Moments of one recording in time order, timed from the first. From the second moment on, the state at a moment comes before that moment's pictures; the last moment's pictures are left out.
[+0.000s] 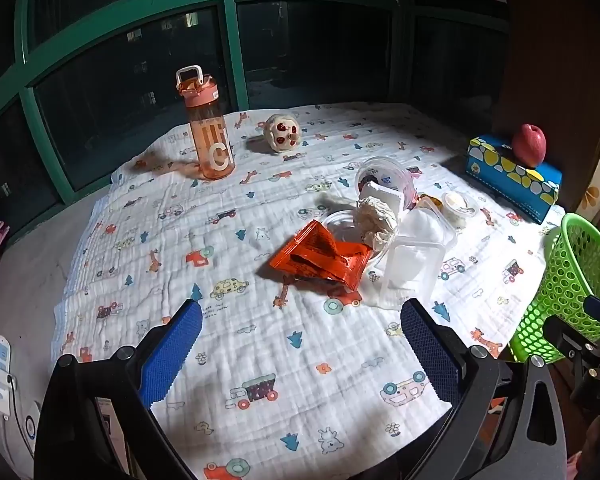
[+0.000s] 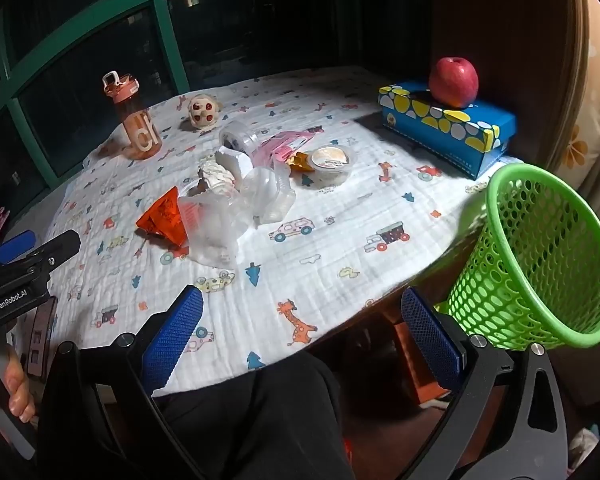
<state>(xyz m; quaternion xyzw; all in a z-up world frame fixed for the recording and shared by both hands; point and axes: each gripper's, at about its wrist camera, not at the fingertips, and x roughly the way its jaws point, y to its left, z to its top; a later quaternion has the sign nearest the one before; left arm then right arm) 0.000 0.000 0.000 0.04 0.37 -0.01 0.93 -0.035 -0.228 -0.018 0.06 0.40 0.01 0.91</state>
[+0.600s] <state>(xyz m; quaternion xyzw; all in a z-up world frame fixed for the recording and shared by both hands) 0.002 -0.002 -0.001 0.04 0.38 -0.02 0.93 -0.034 -0.229 -0.018 0.06 0.40 0.01 0.91</state>
